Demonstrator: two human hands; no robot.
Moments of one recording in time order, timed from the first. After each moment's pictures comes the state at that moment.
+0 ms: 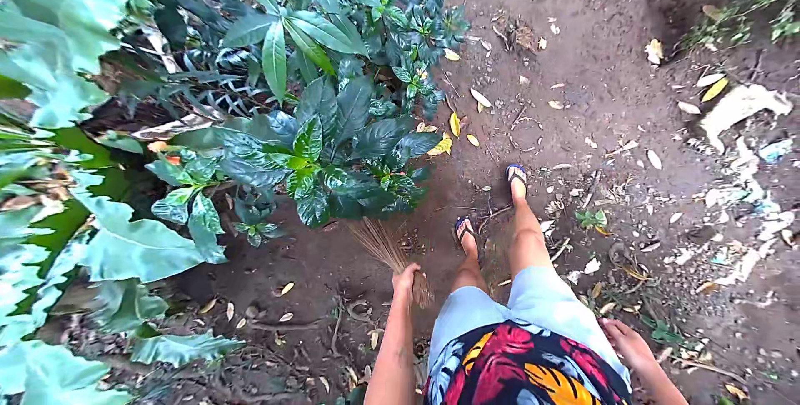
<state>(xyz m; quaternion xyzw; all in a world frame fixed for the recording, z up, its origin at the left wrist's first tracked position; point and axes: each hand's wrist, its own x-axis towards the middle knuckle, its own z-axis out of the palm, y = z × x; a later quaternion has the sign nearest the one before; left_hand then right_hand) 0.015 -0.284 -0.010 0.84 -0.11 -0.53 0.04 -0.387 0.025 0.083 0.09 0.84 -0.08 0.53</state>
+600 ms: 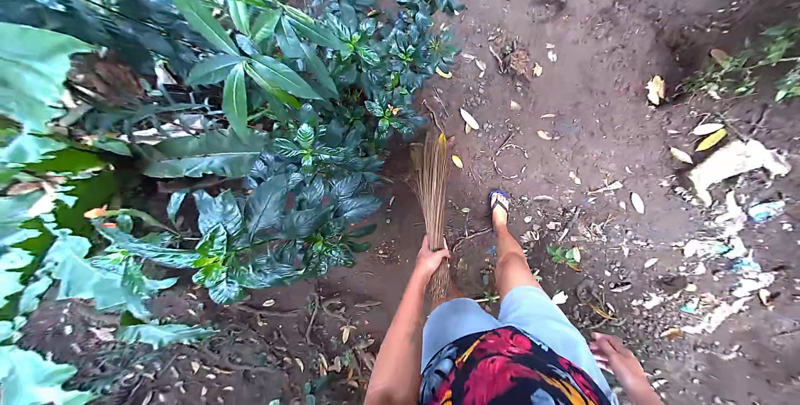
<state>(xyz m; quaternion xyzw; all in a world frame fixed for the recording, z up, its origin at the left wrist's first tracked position) -0.244 -0.372 -0.009 0.73 -0.24 -0.64 -0.05 -0.595 -0.054 0.087 0.06 0.82 -0.07 0.57</state>
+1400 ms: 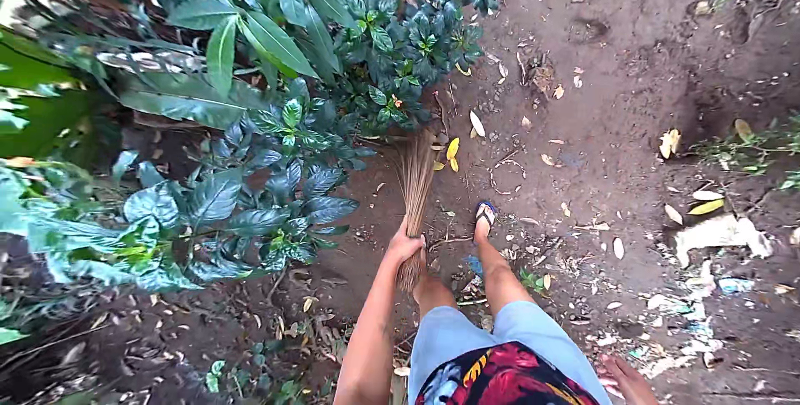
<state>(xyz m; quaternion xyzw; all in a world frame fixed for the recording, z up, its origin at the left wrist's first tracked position) -0.269 -0.441 -0.016 0.74 -0.30 -0.58 -0.13 -0.750 -0.142 0.092 0.01 0.80 0.06 0.60</state>
